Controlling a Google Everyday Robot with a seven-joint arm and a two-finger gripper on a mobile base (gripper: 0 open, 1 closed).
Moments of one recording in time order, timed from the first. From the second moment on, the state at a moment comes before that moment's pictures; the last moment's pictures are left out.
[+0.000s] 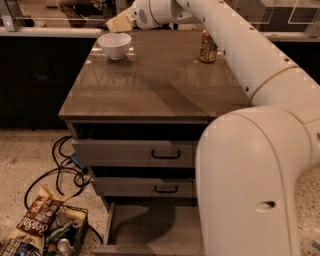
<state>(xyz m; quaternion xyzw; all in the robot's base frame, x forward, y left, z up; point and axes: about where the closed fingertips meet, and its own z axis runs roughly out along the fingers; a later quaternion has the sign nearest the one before) 0.817 0.104 0.981 -0.43 0.71 0.25 0.50</state>
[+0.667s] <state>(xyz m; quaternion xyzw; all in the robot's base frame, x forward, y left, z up) 0.864 0.090 0.978 -0.38 0.77 0.18 0.47</state>
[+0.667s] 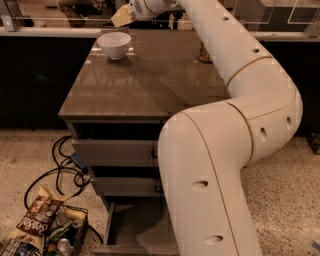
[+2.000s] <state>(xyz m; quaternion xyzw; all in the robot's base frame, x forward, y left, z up) 0.892 0.125 0.902 -0.37 0.82 0.16 0.40</state>
